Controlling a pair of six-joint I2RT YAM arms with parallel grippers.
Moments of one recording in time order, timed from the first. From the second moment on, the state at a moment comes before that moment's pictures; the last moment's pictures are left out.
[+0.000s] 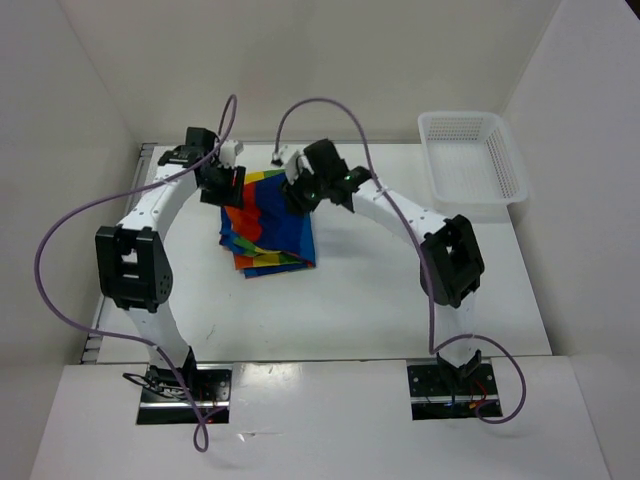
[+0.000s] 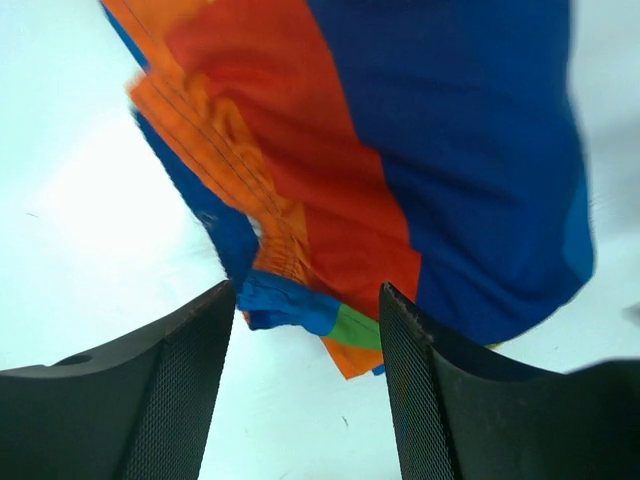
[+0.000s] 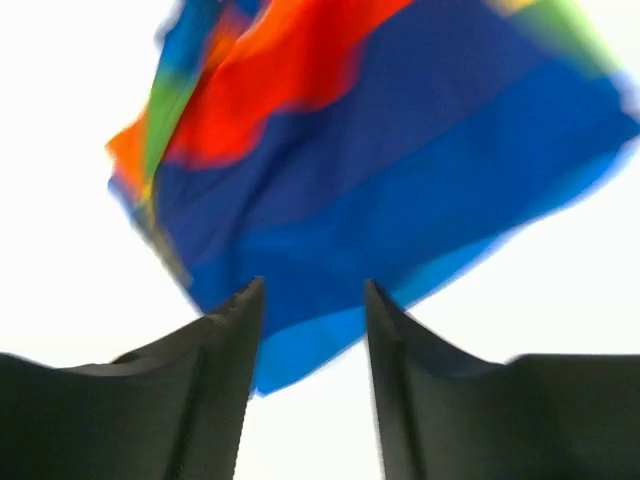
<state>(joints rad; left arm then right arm) -0.07 1.82 1.64 -0.81 0.21 0.07 0.70 1.97 1.66 -0.43 -0.30 -0.27</state>
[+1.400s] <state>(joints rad) -0.07 1.95 1.44 -0.85 0.15 0.07 0.50 2.64 2.34 -0.33 -0.16 0.40</state>
